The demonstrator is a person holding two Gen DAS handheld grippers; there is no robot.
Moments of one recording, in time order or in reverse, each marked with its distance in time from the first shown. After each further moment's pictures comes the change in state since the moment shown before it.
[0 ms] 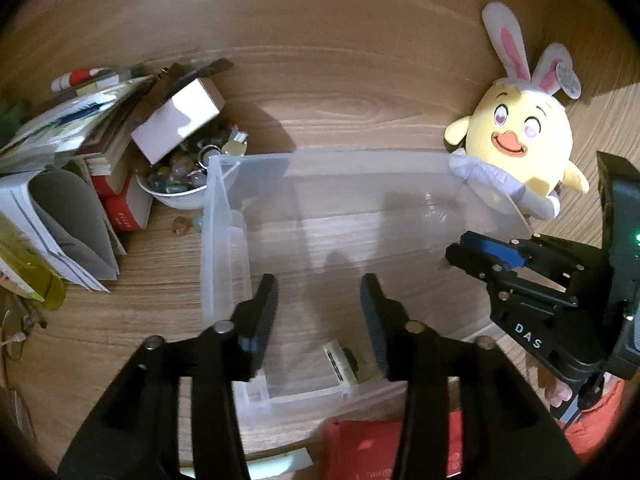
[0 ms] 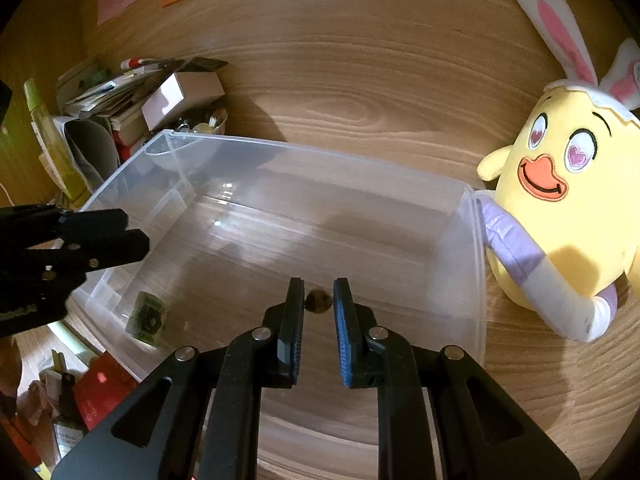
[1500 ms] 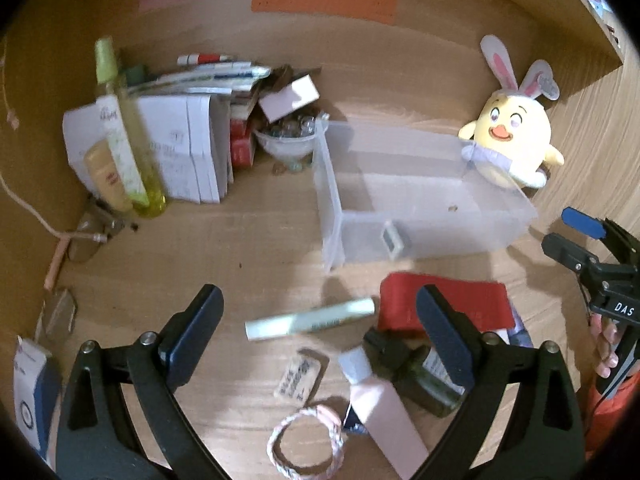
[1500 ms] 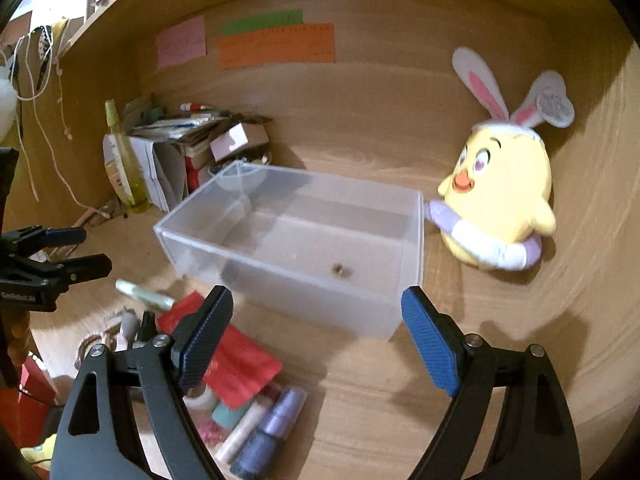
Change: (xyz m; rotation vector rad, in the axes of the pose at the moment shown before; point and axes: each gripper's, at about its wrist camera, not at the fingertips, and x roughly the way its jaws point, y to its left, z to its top) left arm -0.110 0.033 -0.105 -0.070 -0.089 0.113; right arm -0.127 0.025 -0.070 0.002 -0.181 0.004
